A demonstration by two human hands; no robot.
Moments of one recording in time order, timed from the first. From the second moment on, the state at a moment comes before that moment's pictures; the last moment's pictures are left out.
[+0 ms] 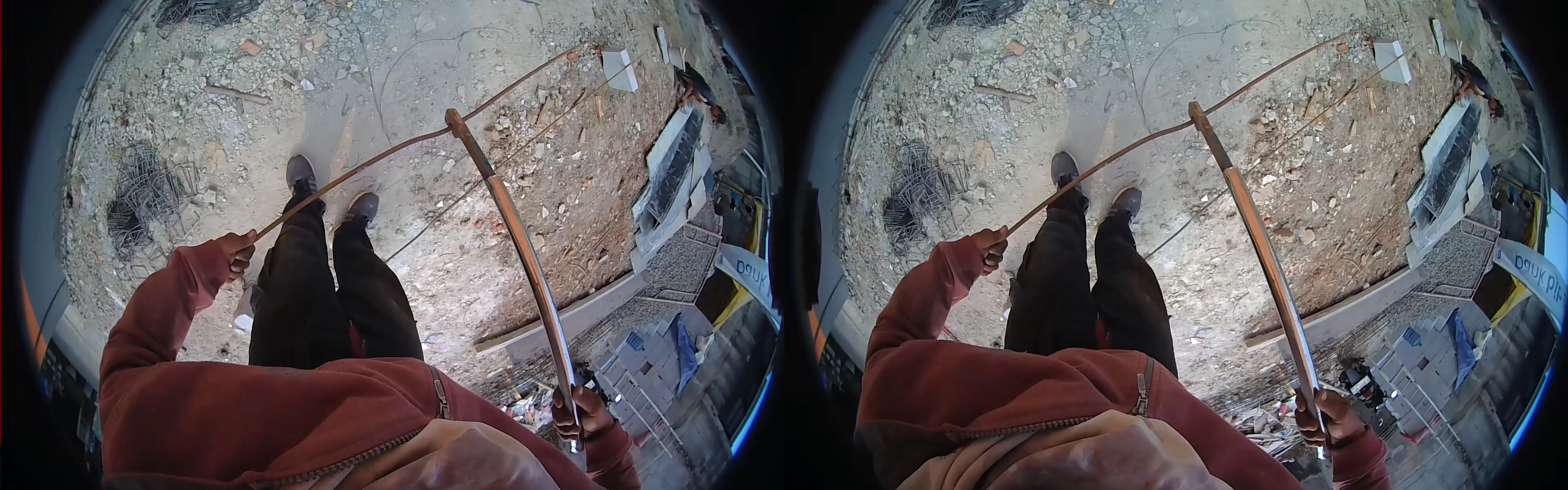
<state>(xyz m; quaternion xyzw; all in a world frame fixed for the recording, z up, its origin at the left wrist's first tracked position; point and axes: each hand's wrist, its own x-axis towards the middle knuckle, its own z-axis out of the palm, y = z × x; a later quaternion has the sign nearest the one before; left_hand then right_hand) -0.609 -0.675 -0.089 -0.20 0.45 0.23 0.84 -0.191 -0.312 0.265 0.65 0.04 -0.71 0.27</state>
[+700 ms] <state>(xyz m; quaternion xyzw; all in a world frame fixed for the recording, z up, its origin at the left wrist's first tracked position) -0.565 -0.705 -0.102 -0.07 0.74 0.21 0.63 -0.191 -0.331 0.256 0.67 0.13 -0.66 0.30</state>
